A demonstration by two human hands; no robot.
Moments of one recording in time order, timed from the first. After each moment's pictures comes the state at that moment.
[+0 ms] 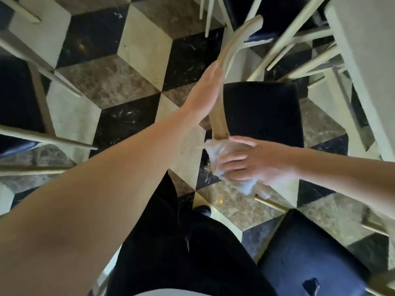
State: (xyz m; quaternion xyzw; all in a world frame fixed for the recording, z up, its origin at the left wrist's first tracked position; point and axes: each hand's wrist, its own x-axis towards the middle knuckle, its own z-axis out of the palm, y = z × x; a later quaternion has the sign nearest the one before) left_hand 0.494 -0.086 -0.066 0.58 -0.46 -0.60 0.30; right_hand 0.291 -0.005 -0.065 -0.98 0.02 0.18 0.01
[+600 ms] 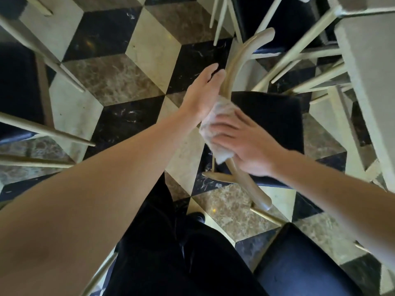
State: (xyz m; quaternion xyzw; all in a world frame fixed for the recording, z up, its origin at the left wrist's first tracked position) left_hand 0.516 -0.084 -0.066 0.60 -0.46 -0.56 0.35; right_hand 0.337 -0.027 -0.067 -0.95 0.28 0.08 0.08
